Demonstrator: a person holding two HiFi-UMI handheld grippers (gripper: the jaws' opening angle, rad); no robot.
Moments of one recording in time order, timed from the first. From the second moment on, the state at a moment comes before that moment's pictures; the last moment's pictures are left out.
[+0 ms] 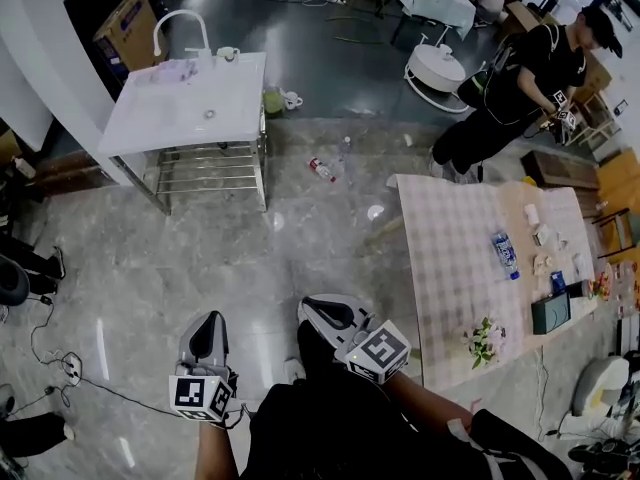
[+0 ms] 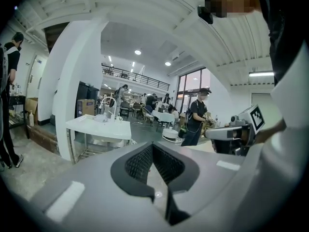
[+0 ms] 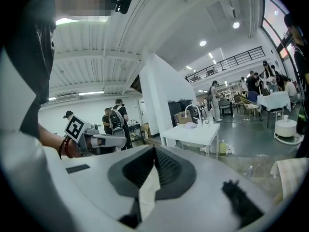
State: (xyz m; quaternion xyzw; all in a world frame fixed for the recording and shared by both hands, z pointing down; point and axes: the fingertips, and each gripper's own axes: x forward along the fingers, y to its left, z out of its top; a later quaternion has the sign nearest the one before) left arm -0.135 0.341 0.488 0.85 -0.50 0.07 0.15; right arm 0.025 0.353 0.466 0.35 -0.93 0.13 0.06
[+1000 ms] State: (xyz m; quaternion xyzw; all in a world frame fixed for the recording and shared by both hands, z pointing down) left arm -0.067 0.190 0.458 0.84 -0.52 0.09 0.12; right arm 0.112 0.202 0.471 0.35 -0.93 0.14 0.03
